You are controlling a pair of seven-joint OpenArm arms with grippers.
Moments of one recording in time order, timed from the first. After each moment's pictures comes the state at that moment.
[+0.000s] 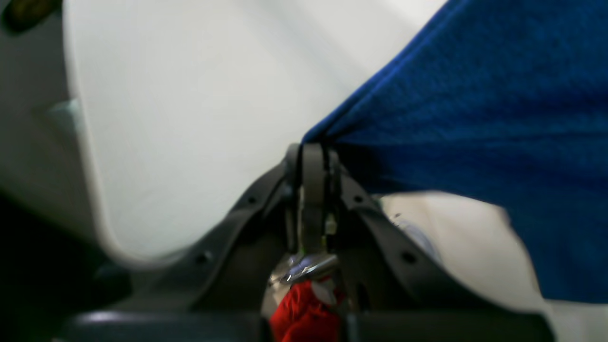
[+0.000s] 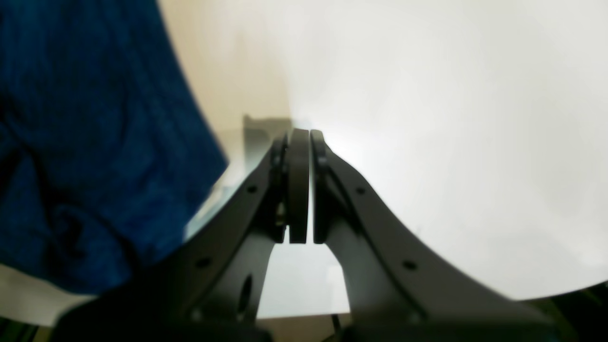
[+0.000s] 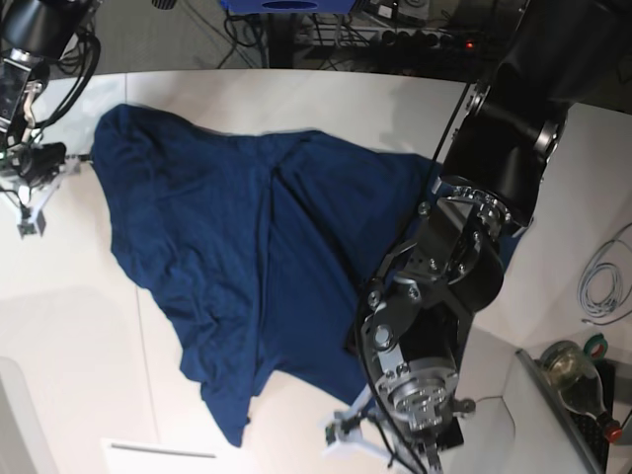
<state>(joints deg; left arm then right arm) -30.9 -7.8 29.8 98.0 41.8 -41.9 68.7 -3.9 7.3 32.2 80.3 -7.4 32.5 -51.3</state>
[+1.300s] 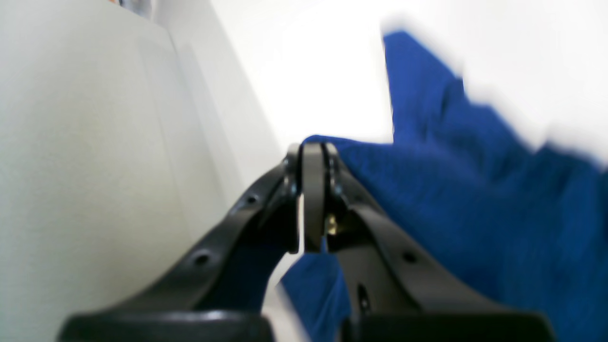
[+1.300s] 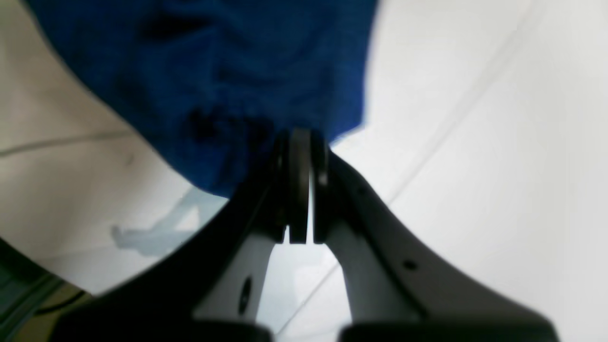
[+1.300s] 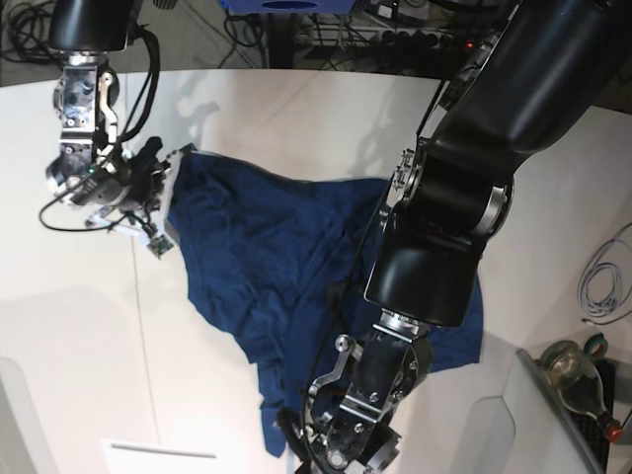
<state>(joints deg) -44.8 6.7 17.0 56.7 26.6 -12.4 40.7 -3.7 2.1 8.4 85.1 -7.2 40.4 -51.5</state>
